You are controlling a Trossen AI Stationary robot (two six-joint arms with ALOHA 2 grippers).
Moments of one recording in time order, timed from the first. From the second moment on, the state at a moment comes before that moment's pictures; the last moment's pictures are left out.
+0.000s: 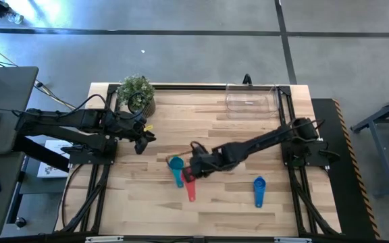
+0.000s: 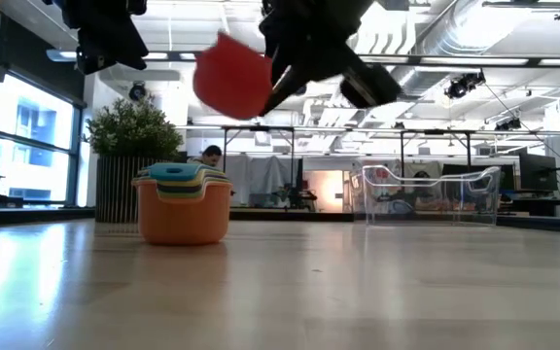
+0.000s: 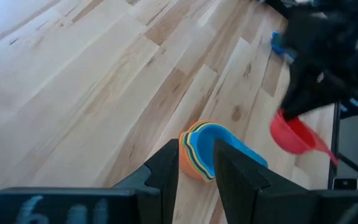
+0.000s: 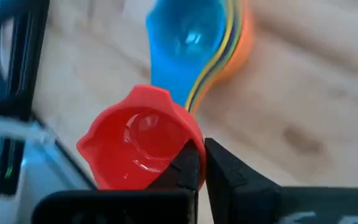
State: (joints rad) left arm -0.04 0.86 0.84 -0.71 -0.11 -0.61; right arm 0.26 1.92 1.50 -0.52 0.05 1.34
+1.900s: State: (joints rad) left arm 0.08 0.65 0.84 -0.85 -0.11 -0.50; right arm 0.11 2.17 1.75 -0.60 -0.08 1.30
